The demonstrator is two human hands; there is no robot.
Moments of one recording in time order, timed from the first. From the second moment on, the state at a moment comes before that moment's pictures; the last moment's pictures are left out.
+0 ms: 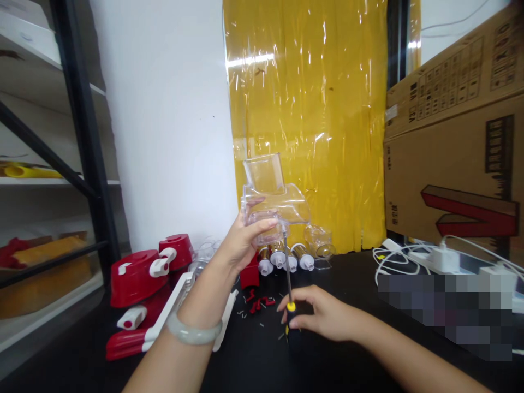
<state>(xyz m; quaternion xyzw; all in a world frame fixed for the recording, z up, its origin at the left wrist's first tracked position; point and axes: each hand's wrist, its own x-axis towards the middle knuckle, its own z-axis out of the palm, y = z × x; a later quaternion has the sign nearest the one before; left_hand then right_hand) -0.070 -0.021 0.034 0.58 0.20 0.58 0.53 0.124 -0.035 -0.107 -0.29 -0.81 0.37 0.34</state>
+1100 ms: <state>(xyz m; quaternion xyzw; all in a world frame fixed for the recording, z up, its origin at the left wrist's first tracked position) -0.076 -0.022 0.037 0.62 0.20 0.57 0.50 0.131 -0.031 -0.108 -0.29 -0.80 0.40 0.33</state>
